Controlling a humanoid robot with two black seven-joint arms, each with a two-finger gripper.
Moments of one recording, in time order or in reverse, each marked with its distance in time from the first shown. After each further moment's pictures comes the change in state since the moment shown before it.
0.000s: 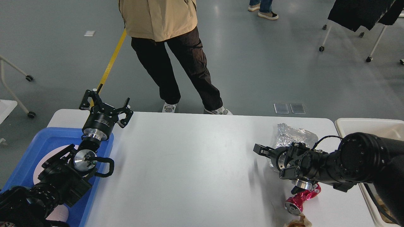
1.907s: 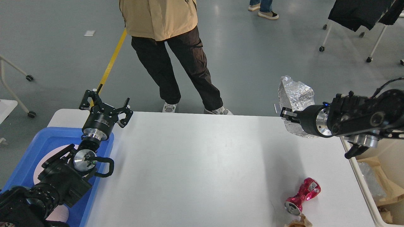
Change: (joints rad) left arm 0.000 0.000 0.000 0.001 0.000 0.000 0.000; right arm 0.803 -0.463 -0.013 0.816 -0.193 0.155 0.089
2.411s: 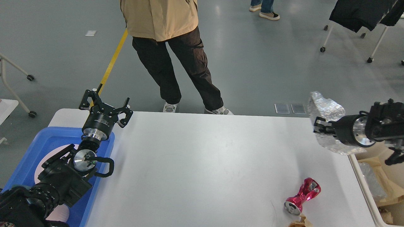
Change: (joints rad) left arm 0.000 0.001 0.000 -0.001 0.000 -0.001 0.000; right arm -0.240 -0.161 -0.048 -0.255 -0.087 0.105 -0.002
